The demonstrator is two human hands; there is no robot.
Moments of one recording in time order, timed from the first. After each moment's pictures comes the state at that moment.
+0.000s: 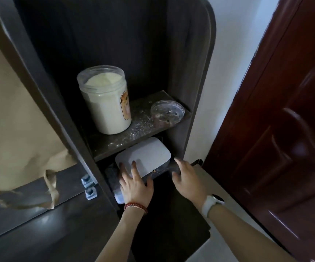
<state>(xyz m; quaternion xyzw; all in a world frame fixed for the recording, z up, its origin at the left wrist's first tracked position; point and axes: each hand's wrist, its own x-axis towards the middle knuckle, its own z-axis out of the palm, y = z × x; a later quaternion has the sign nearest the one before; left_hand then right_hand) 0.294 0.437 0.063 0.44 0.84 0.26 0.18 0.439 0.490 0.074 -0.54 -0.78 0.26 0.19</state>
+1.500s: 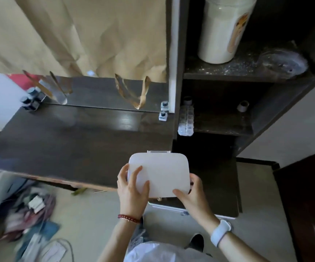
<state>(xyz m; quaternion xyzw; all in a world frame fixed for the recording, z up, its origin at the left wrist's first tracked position) 0.343 0.195 0.016 0.20 0.89 0.41 0.03 0.451 0.336 0.002 -0.38 -0.70 0.61 0.05</state>
